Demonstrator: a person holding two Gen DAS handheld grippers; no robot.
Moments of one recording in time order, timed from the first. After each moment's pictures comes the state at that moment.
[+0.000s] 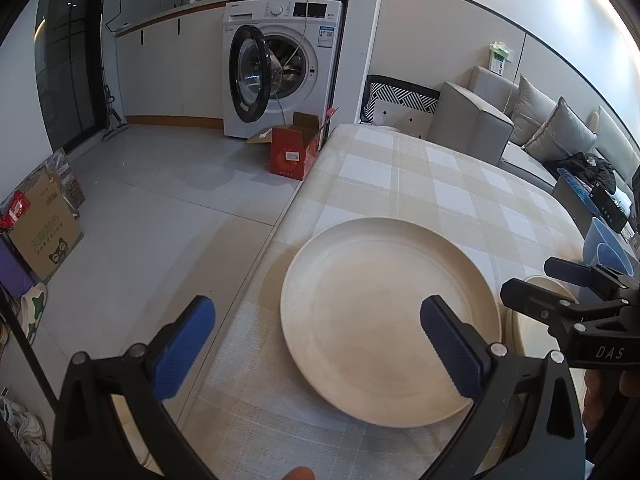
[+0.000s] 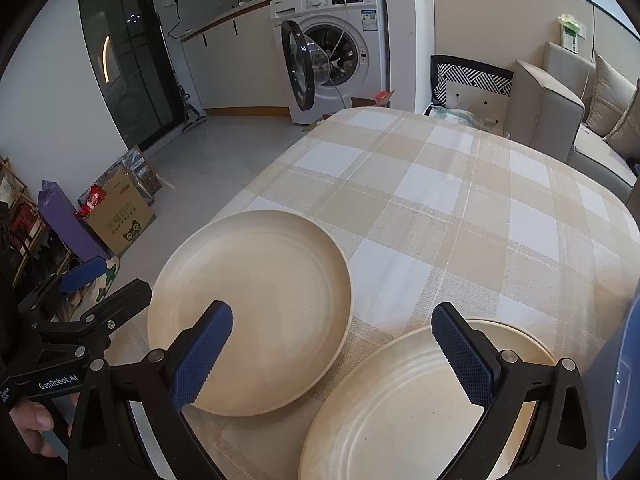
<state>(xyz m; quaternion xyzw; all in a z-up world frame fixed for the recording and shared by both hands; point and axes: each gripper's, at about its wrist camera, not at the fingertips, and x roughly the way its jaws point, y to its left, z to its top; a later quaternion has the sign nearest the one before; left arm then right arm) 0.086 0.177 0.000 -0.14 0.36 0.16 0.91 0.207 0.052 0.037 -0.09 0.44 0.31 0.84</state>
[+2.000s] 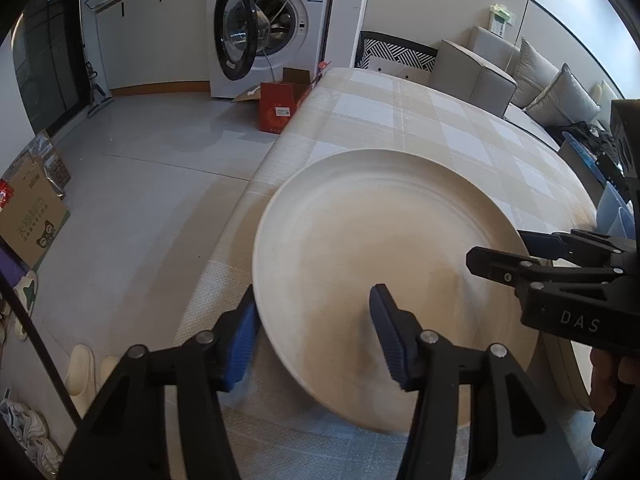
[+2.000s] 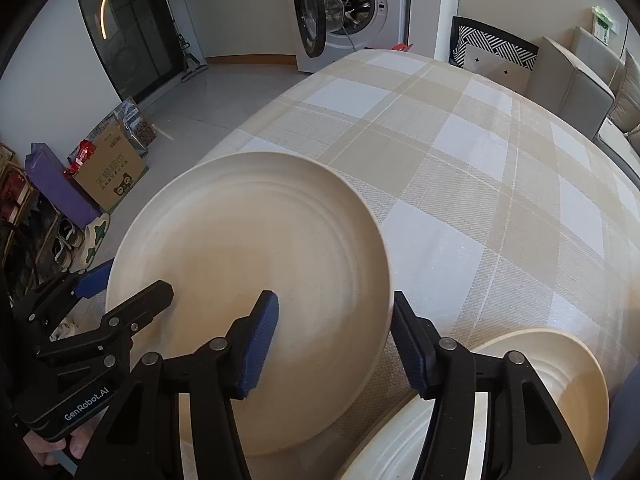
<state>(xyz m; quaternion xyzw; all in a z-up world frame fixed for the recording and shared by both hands) 0.110 0.177 -0.048 -0.14 0.43 0.14 0.88 0.228 0.097 -0.015 -0.15 0.50 0.31 0.79</state>
